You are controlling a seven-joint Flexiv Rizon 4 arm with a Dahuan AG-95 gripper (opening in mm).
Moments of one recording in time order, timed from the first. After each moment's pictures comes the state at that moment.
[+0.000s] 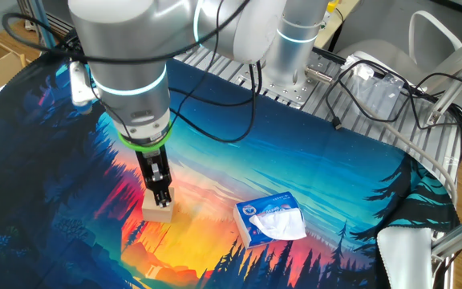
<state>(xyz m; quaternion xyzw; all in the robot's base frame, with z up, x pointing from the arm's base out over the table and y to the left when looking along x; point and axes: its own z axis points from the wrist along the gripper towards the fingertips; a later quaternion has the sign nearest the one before) 0.614 -0.037 0.080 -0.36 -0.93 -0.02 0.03</state>
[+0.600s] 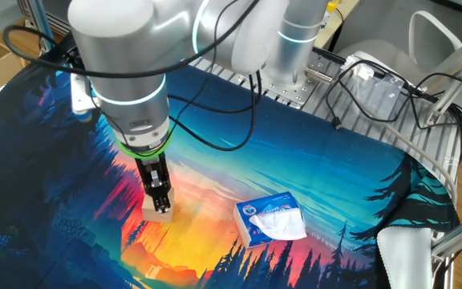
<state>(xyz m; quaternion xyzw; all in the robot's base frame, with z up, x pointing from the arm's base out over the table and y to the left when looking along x) 0.623 -0.040 0.058 -0.37 -0.93 -0.02 0.03</state>
